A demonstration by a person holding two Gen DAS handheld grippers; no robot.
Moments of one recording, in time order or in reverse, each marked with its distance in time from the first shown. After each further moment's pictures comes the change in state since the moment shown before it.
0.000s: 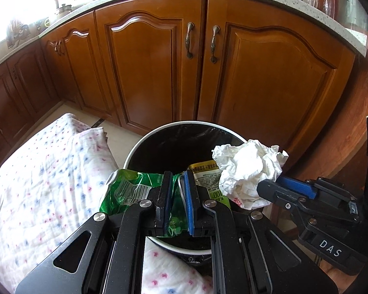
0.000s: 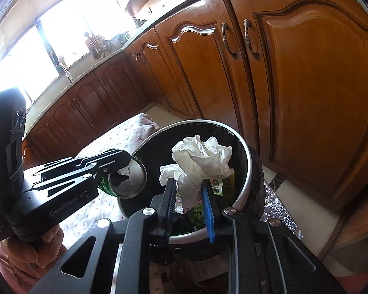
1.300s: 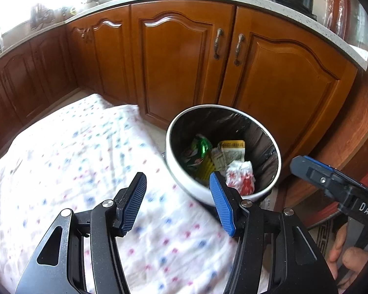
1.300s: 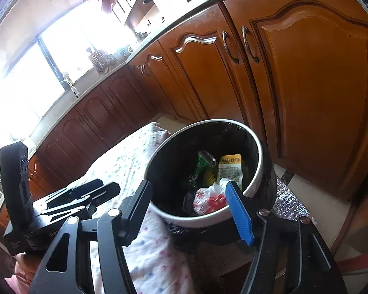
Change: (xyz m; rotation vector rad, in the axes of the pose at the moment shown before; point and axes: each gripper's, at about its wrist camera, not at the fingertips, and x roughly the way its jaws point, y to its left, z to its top) left arm -0.058 0.046 -0.060 -0.132 -0.026 0.054; right arm -0.023 0.023 -0.015 0.075 -0.068 0.054
